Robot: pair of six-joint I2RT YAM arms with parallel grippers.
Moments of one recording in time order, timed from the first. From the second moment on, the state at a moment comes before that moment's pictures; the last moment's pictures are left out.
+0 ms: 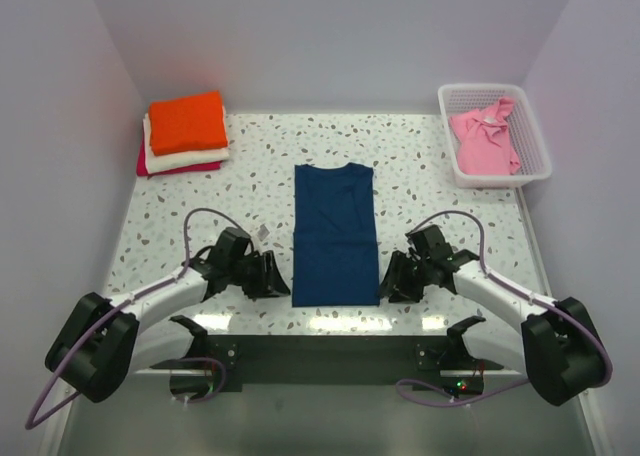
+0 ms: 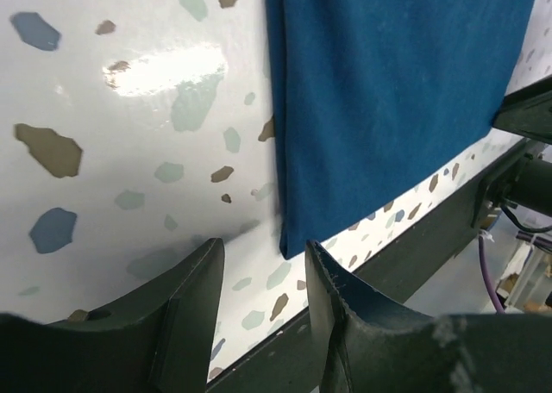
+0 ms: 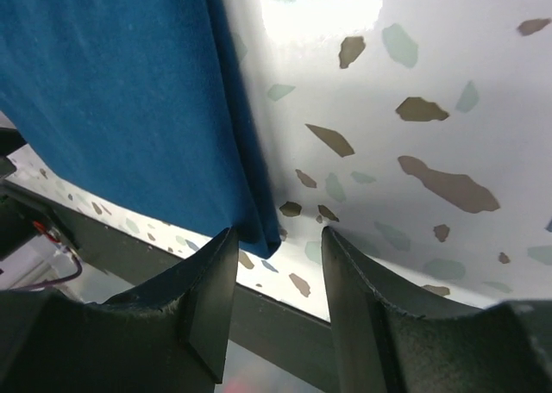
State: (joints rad) left arm -0.50 1.13 0.35 -0.20 0.43 -0.70; right arm 0.43 1.13 0.43 -0.46 -0.35 0.76
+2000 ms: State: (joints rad) left arm -0.68 1.16 0.35 -0.16 0.31 -0.87; right arm 0.49 1.13 0.38 -0.37 -0.38 0.84
